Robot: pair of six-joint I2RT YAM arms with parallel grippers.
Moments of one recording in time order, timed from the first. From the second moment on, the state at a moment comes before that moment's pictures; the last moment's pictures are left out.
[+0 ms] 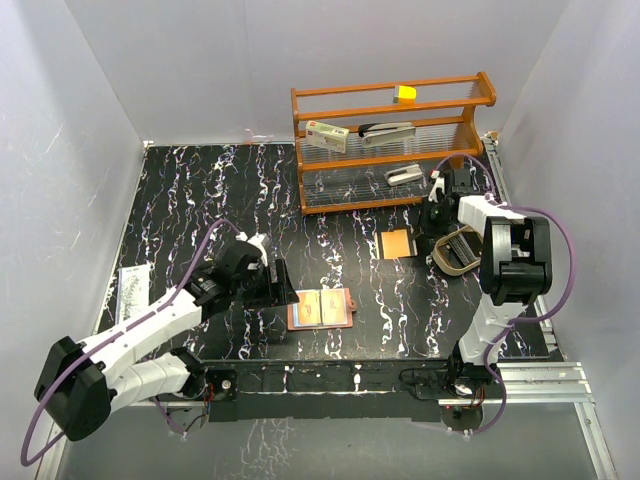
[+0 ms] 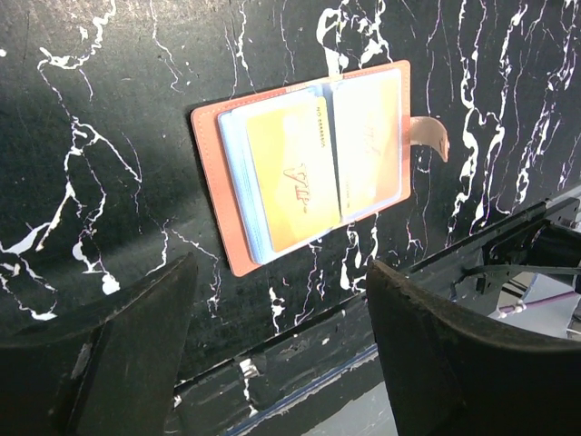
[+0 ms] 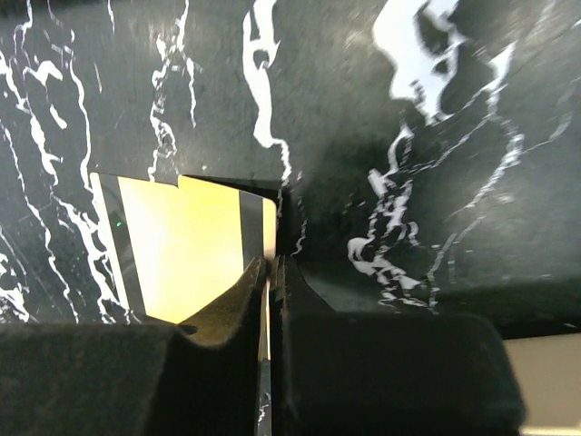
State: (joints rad) left arm -0.70 1.03 0.62 -0.46 0.13 -0.73; right arm -0.05 1.85 1.18 -0.42 -0.34 0.09
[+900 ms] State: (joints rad) left arm -0.66 1.16 0.70 -0.13 0.36 -0.95; right arm 0.10 1.43 0.96 -0.38 -0.58 0.26
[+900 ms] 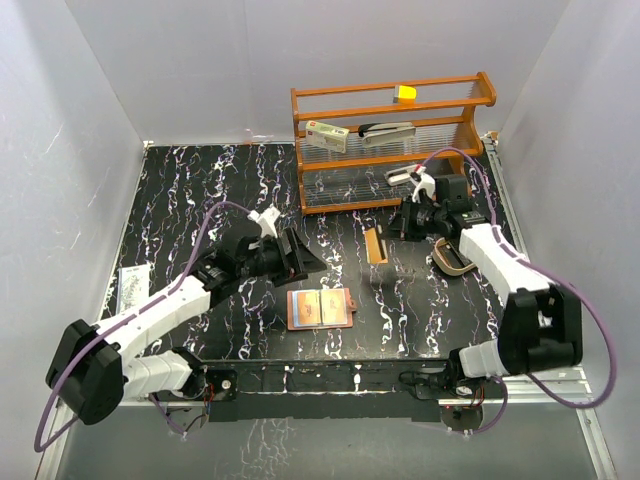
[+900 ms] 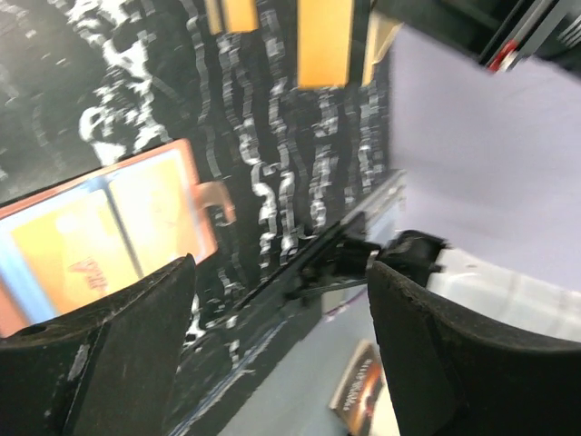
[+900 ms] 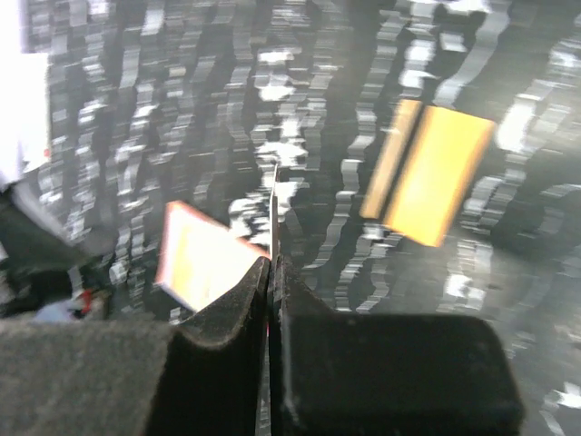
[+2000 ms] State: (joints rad) left arm -0.61 1.06 0.62 0.43 0.63 -1.19; right arm 0.45 1.14 0.84 0.16 -0.90 0.89
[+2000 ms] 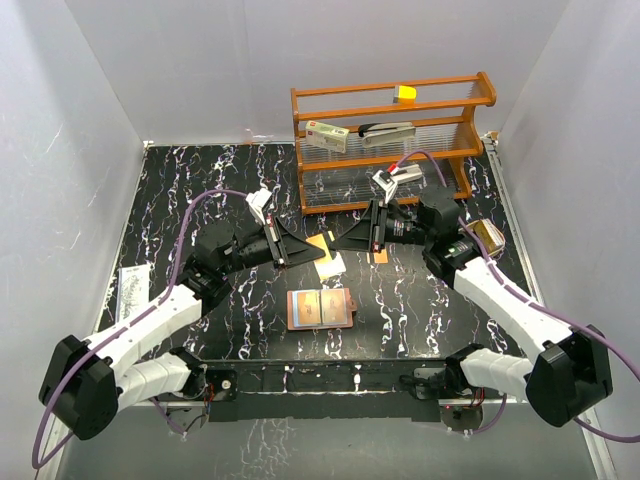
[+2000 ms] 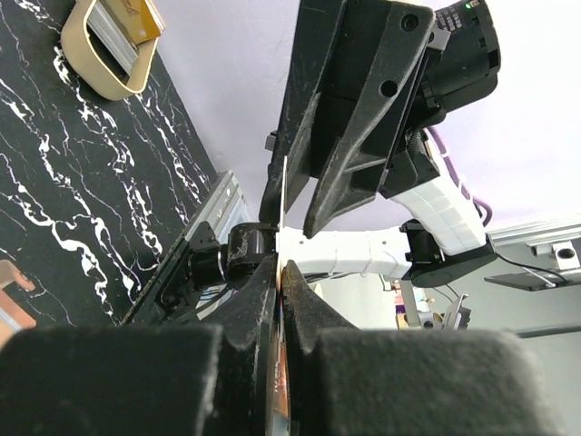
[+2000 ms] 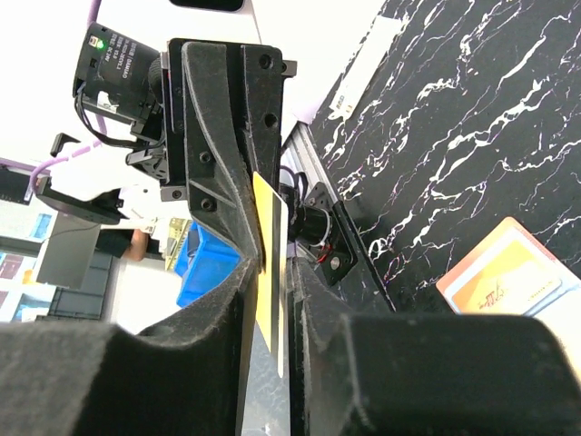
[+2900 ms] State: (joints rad) left arm -0.61 1.43 0.96 -0.18 0.37 -0.76; right arm 0.15 1.39 1.05 -0.38 -0.43 0.36
